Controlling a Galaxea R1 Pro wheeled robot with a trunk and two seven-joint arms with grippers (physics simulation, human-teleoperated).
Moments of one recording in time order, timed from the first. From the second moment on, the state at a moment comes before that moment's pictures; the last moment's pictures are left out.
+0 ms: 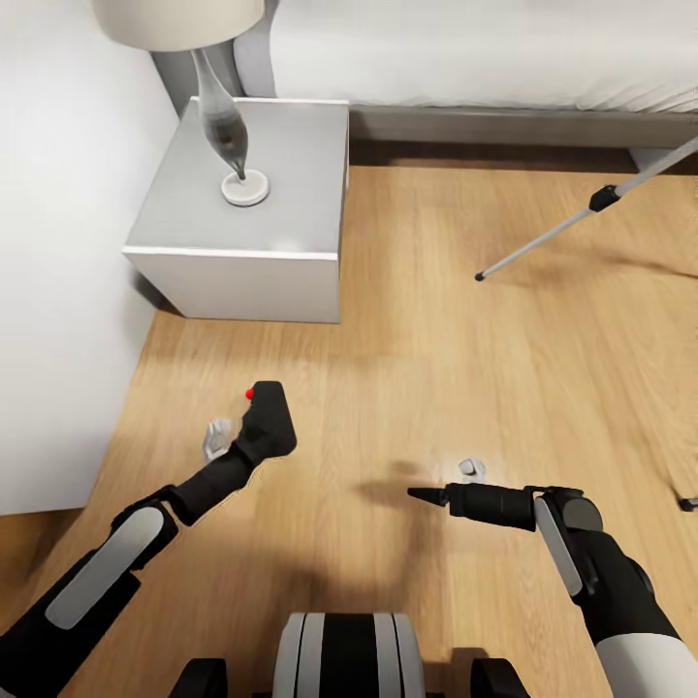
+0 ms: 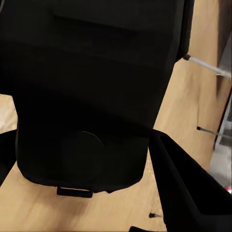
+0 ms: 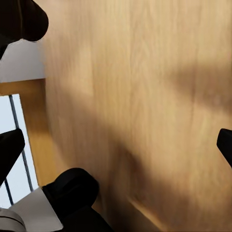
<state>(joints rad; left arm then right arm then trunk) -0.47 0.37 -0.42 -1.51 1.59 0.26 0.09 -0.53 -0.16 -0.06 -1.21 -0.20 0.93 0.94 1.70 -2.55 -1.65</state>
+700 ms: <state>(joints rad) -0.47 0.45 -0.42 -1.50 1.74 0.27 0.02 -0.53 -0.16 -0.06 -1.21 -0.21 0.93 0.94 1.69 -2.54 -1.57</state>
